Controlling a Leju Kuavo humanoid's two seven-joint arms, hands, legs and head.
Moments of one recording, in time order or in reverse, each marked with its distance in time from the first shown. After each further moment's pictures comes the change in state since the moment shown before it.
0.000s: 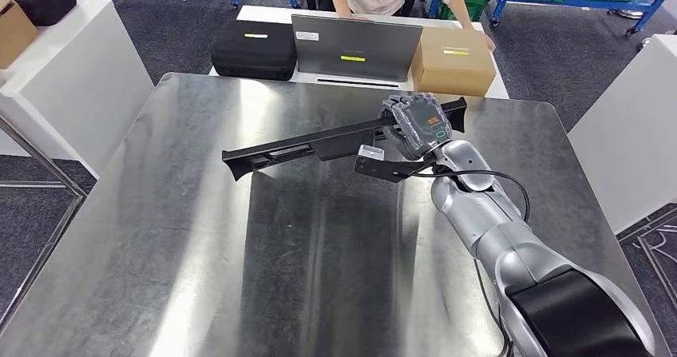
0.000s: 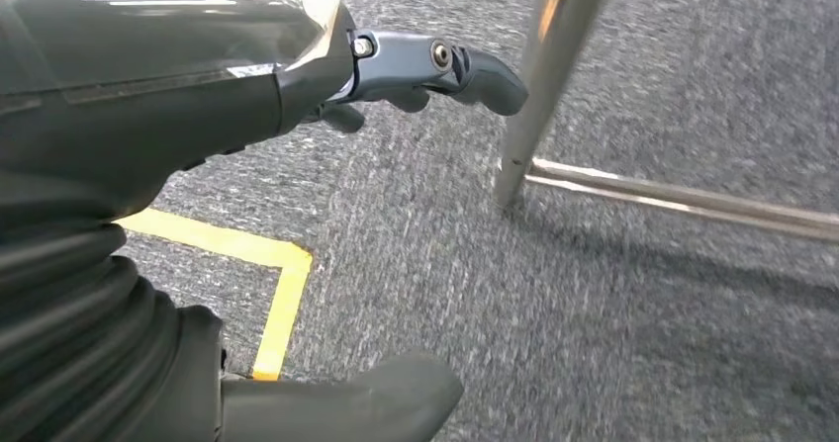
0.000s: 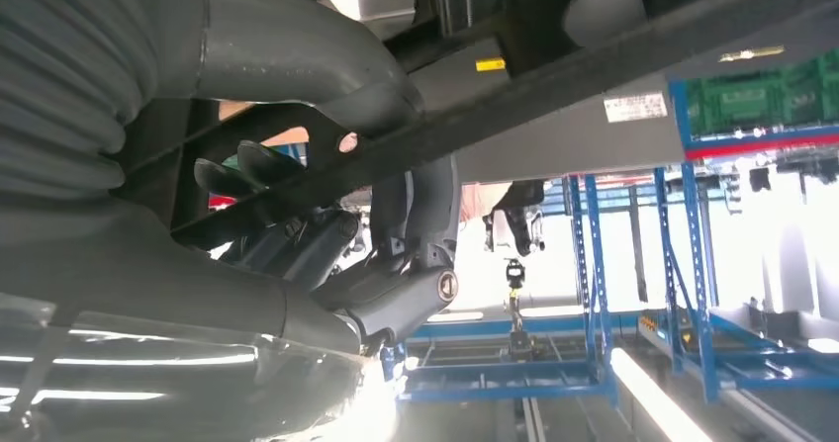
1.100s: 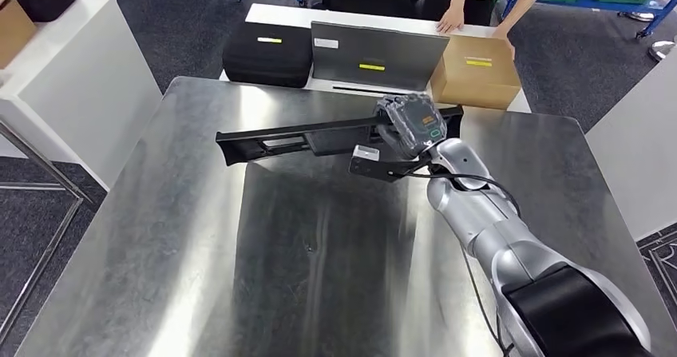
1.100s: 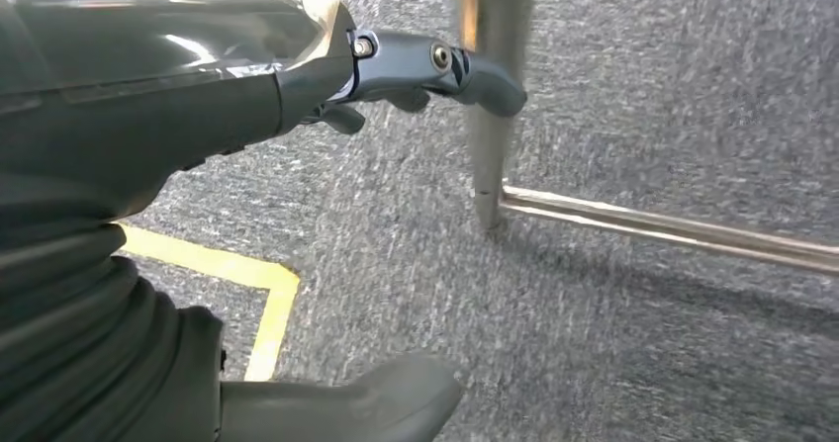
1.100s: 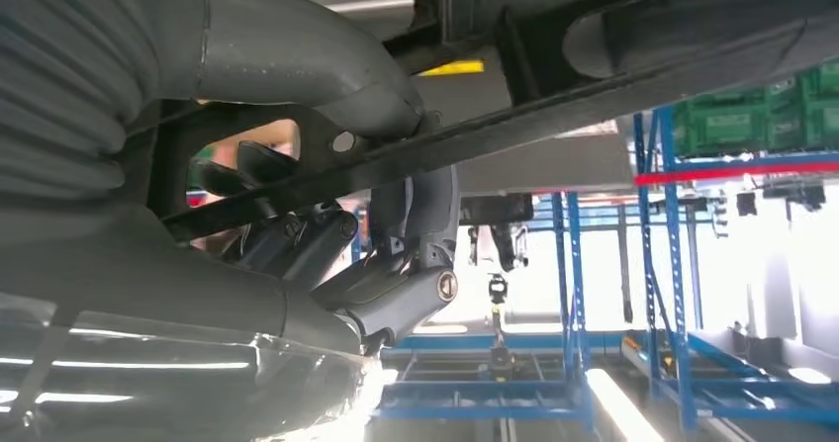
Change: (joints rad) left arm 0.006 -0.007 -0.013 0.000 -0.015 0.036 0.011; right arm -0.004 0.000 0.026 0.004 -0.002 0.005 0.010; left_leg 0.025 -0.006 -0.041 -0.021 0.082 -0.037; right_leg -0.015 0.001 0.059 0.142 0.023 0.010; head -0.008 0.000
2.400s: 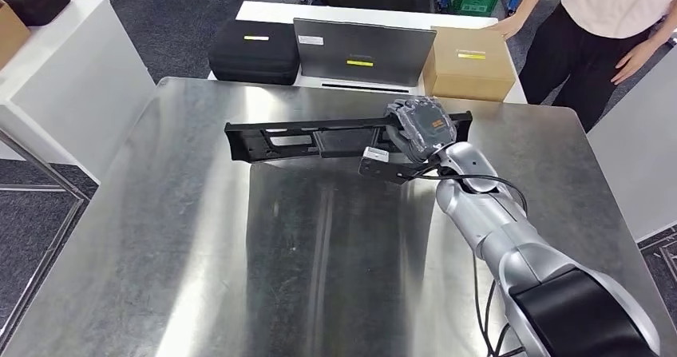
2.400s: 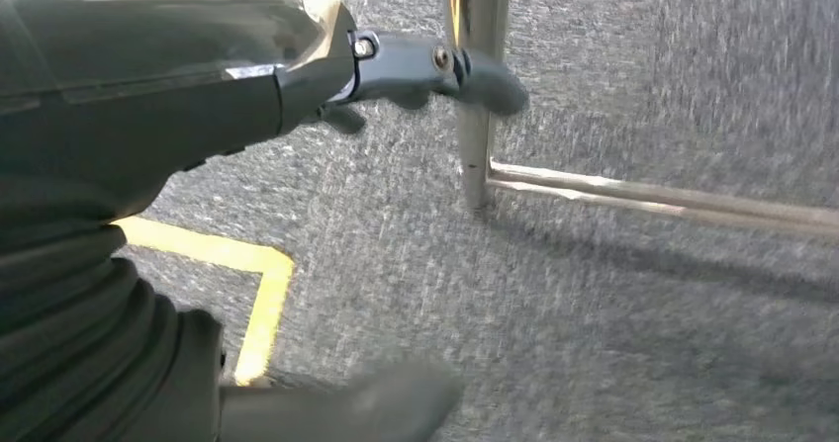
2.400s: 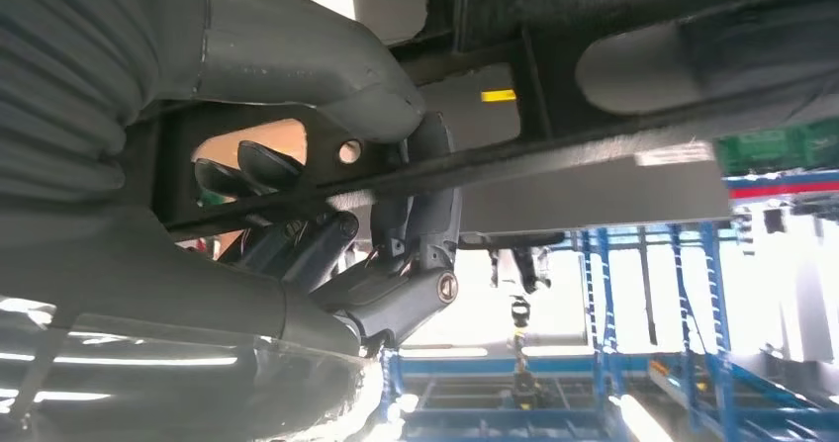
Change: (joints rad) left arm 0.003 0.008 0.007 0.000 -0.006 -0.046 -0.027; right arm 0.001 -0.021 0.013 0.018 -0.014 0.007 0.006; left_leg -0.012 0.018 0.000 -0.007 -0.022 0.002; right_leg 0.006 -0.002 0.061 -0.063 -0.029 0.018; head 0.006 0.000
